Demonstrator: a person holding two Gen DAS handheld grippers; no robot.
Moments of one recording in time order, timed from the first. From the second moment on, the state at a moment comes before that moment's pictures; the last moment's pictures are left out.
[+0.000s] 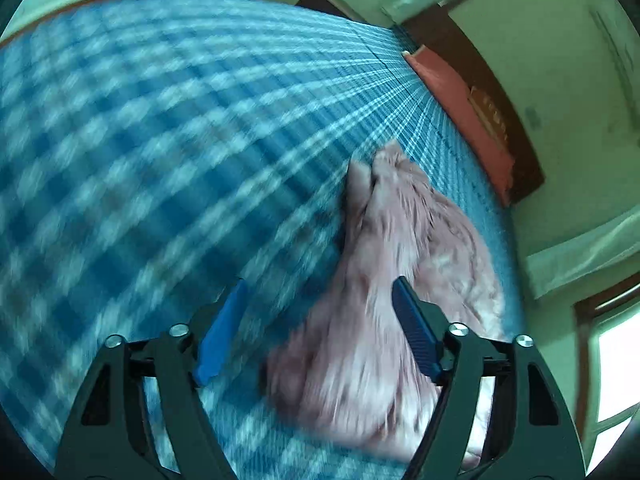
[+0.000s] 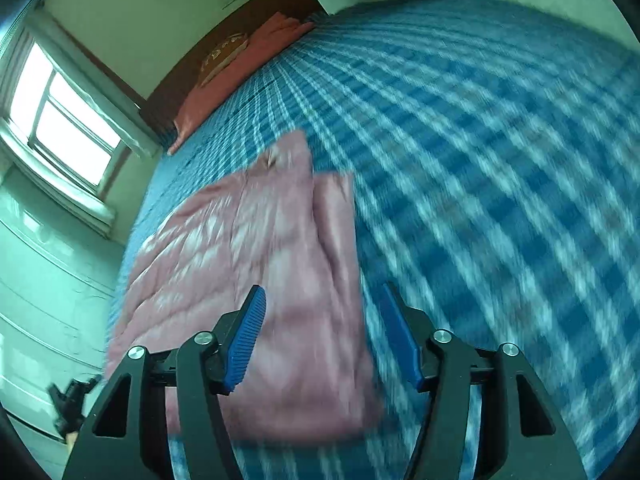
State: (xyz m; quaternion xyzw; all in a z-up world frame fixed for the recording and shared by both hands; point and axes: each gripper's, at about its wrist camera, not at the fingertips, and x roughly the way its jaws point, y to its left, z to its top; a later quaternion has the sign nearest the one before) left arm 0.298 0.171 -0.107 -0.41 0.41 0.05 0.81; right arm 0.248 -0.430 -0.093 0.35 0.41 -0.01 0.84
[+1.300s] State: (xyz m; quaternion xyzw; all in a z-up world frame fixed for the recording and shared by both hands) left arm 0.197 0.154 -0.115 -0.45 0.39 0.03 0.80; right arm 0.177 -0.410 -0.139 0.49 0.35 0.03 0.79
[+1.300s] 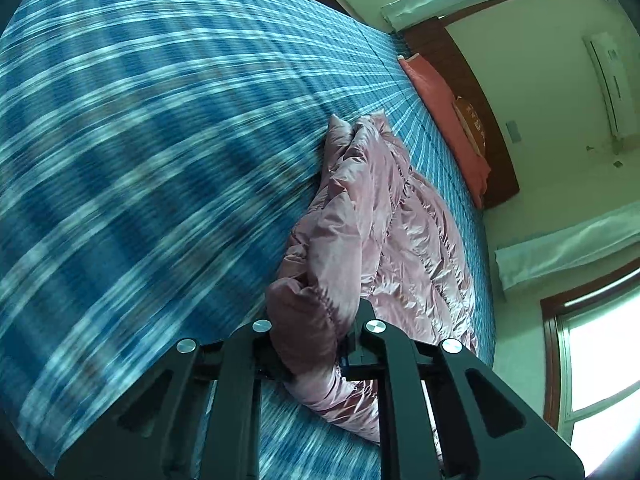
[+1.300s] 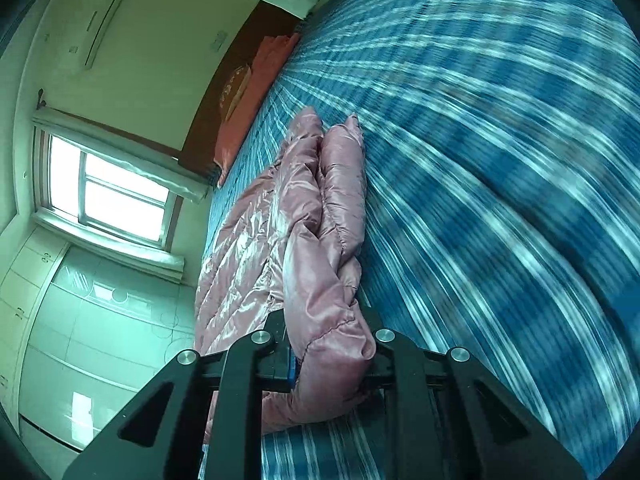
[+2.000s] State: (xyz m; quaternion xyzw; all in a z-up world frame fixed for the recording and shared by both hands) left arm 0.126 0.188 -0.135 -0.44 0.39 0.05 0.80; right arm 0.139 -0.440 -0.152 0.50 0.35 0.01 0.79
